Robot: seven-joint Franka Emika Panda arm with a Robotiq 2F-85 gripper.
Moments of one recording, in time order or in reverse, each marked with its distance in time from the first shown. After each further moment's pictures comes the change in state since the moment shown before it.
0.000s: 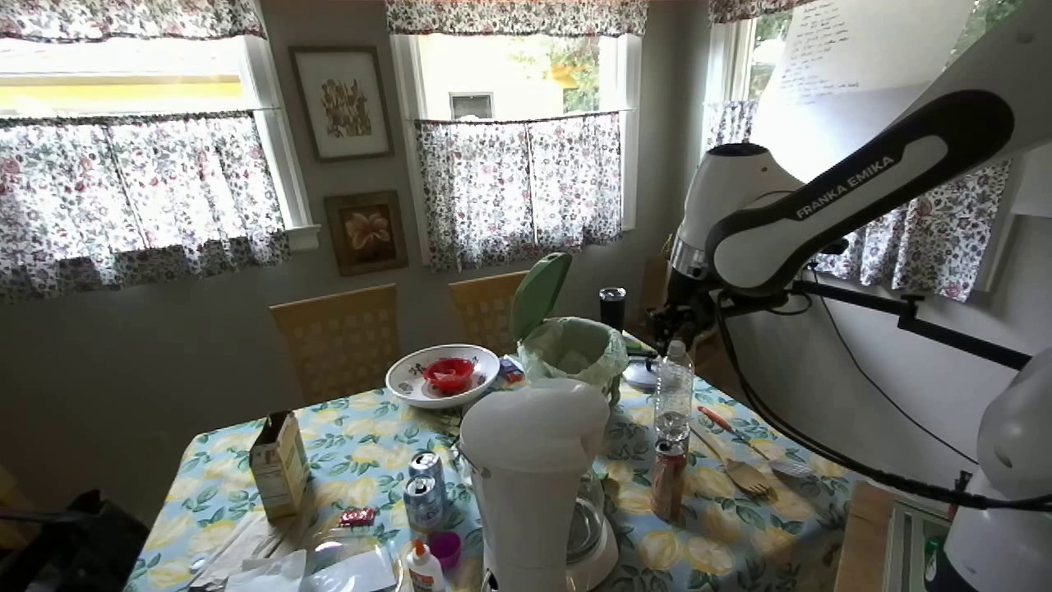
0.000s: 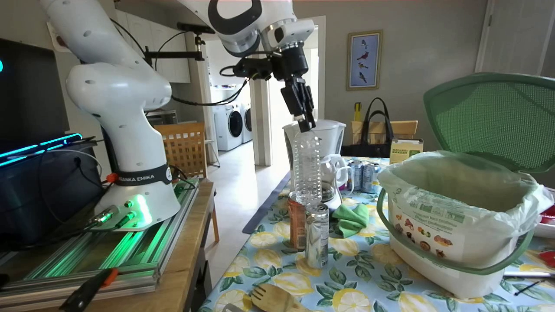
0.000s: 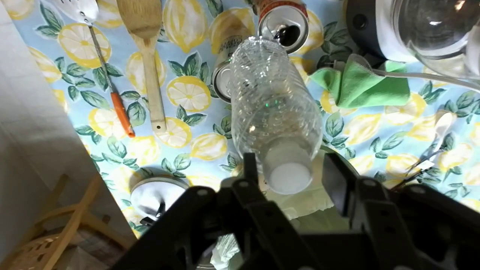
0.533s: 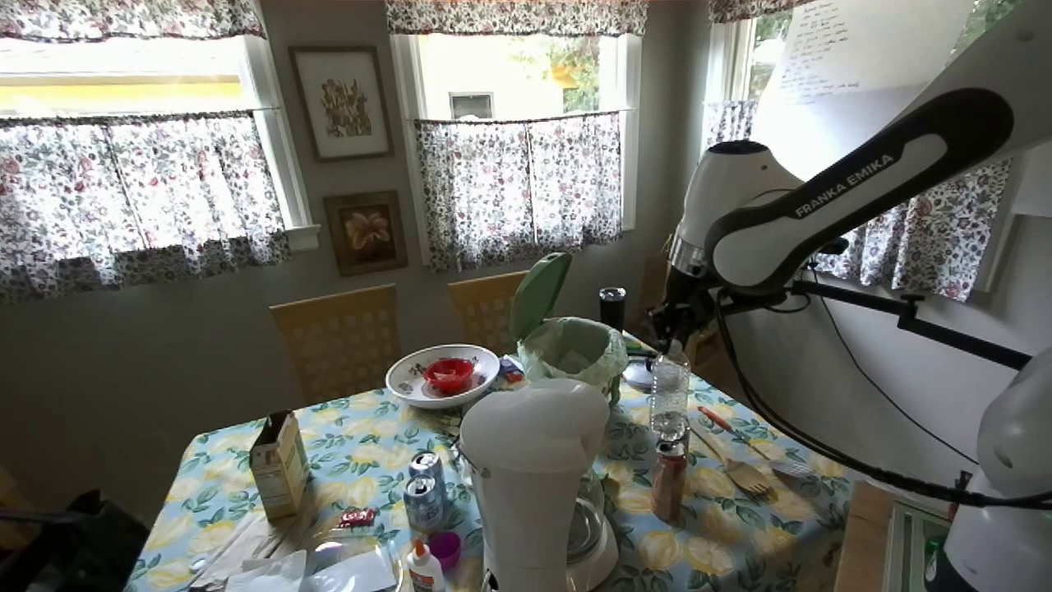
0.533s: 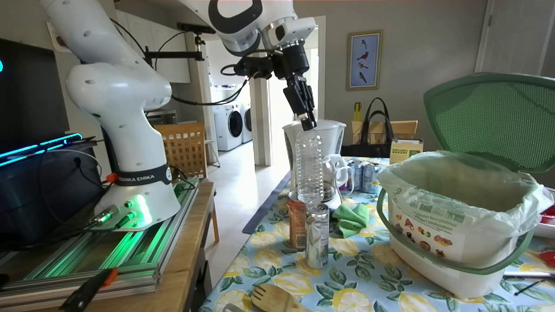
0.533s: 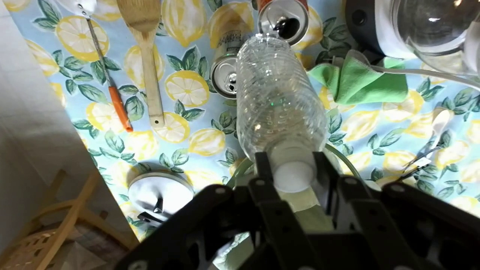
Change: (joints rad) arm 0.000 0.000 0.000 0.005 0.000 0.005 -0.010
